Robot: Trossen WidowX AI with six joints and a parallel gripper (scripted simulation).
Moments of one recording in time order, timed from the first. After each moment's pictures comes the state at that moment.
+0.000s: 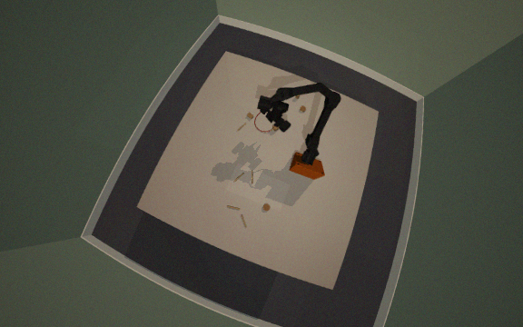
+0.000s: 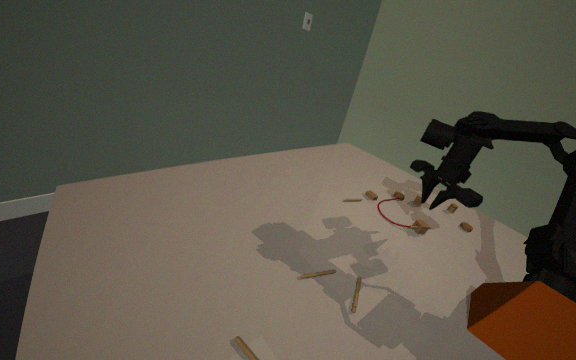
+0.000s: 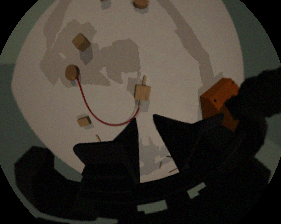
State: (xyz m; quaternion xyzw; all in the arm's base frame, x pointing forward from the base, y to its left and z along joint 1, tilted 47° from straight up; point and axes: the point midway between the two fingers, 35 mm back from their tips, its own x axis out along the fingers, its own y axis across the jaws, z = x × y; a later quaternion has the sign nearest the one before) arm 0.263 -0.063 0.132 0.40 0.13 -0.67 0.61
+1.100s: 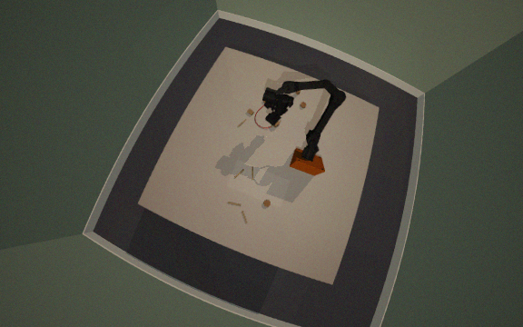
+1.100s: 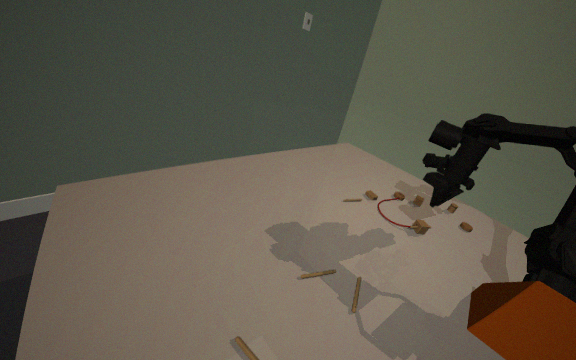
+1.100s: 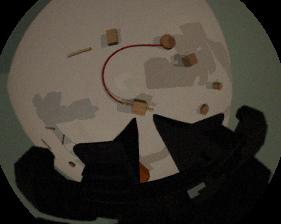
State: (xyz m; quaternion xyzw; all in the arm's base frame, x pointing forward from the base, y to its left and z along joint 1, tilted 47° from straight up) arm 0.248 -0.078 0.151 -0.18 0.58 -0.36 0.71
